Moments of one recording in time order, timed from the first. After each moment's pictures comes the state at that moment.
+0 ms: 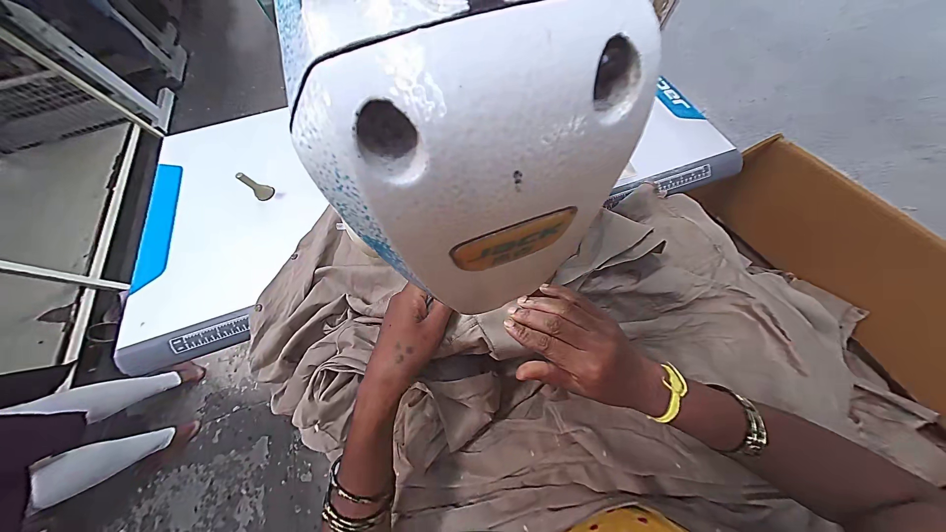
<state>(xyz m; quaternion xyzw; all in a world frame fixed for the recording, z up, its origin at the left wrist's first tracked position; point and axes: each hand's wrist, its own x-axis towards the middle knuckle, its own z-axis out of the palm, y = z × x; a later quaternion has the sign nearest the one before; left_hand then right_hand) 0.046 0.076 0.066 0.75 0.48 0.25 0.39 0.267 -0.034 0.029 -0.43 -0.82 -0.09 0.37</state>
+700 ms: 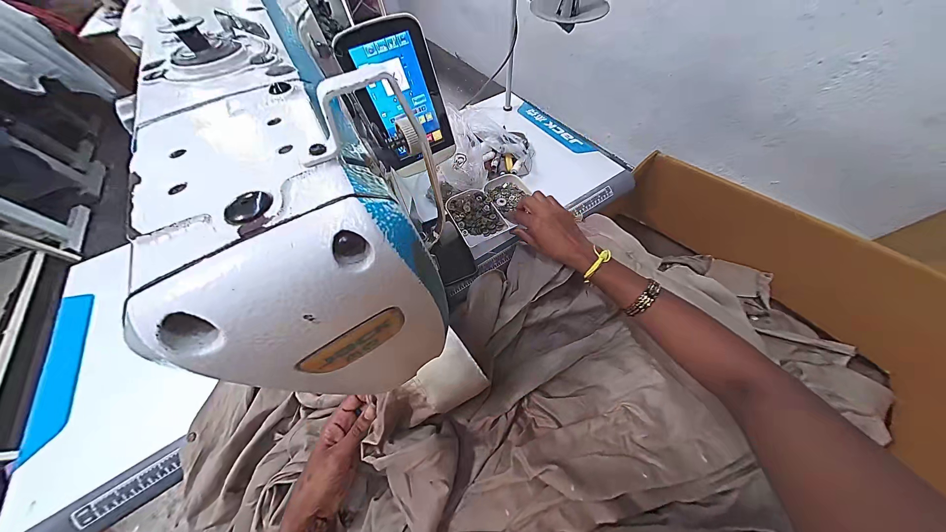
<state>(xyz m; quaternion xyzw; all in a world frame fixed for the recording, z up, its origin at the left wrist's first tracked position) -0.023 0.080 -0.022 0.52 0.32 0.33 0.72 0.438 0.080 0.018 -0.66 -0.71 -0.14 0.21</state>
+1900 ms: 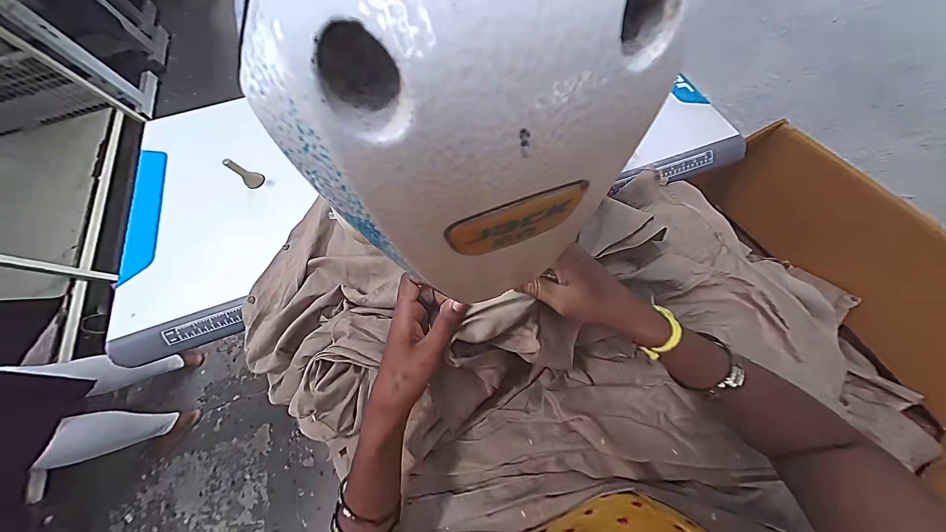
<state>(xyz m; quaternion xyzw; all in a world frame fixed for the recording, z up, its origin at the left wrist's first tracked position) 0.043 0.051 0.042 0.65 0.35 0.38 0.55 0.279 0.010 0.066 -0.54 -0.69 0.30 0.38</state>
